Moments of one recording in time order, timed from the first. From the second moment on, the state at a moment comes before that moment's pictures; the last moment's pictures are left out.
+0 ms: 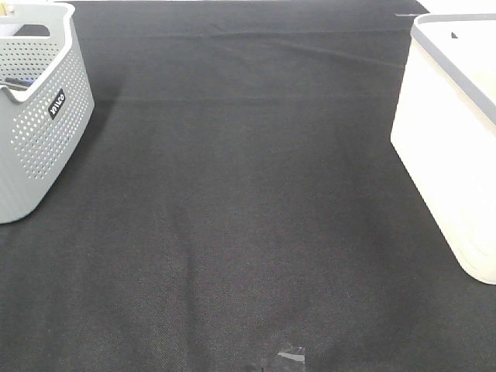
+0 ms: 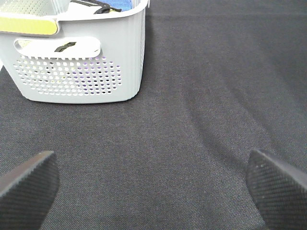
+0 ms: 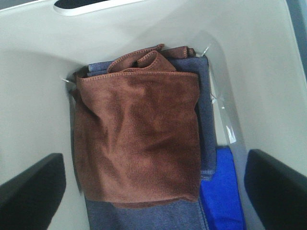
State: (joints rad) left arm 0.08 0.00 -0.50 -0.15 1.05 0.07; right arm -0.18 1.96 -1.99 0.00 1.22 -0.06
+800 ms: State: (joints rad) left arm 0.08 0.00 -0.50 -0.15 1.05 0.07; right arm 0.11 1.71 -1.93 -0.07 1.22 0.06
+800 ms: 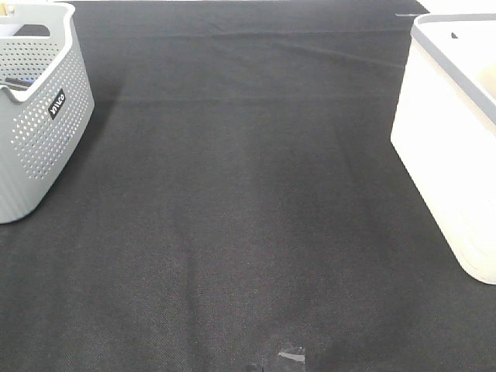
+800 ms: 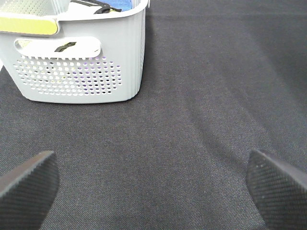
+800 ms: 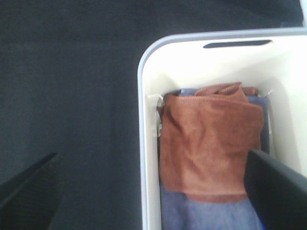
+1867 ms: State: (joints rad) left arm 0.08 0.00 -0.50 -0.15 1.05 0.07; right arm 0.11 0.34 -0.68 -0.07 1.03 0.06
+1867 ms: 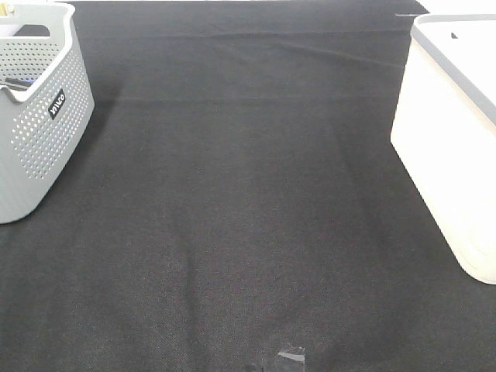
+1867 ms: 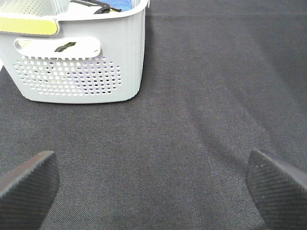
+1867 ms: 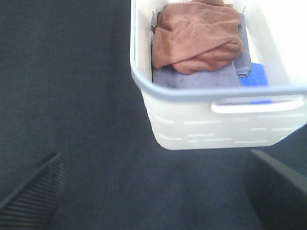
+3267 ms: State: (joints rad) left arm 0.08 0.00 -0.50 -0.15 1.05 0.07; right arm 0.11 0.00 -0.46 0.05 1.11 -0.05
